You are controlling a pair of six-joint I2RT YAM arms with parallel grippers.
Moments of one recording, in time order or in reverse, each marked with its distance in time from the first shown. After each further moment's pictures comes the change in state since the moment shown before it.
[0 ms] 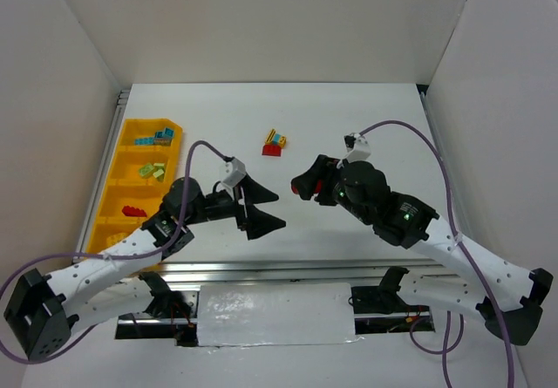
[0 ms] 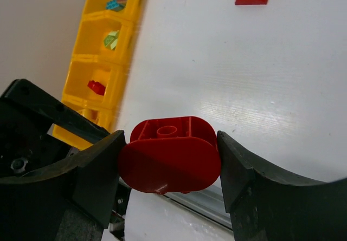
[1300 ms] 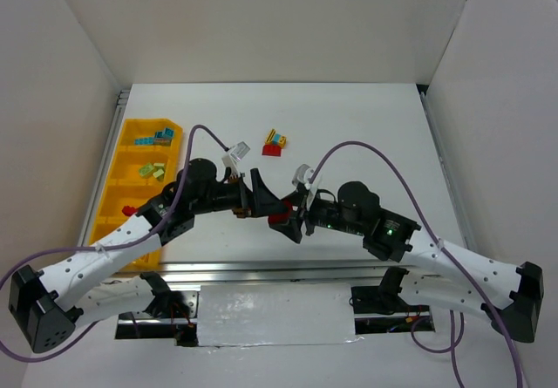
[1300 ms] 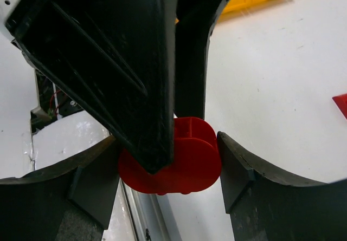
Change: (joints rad) left arm -0.037 0.090 0.263 -0.575 -0.209 -0.462; right arm 0.080 -0.049 -0.272 0.425 -0.516 -0.772
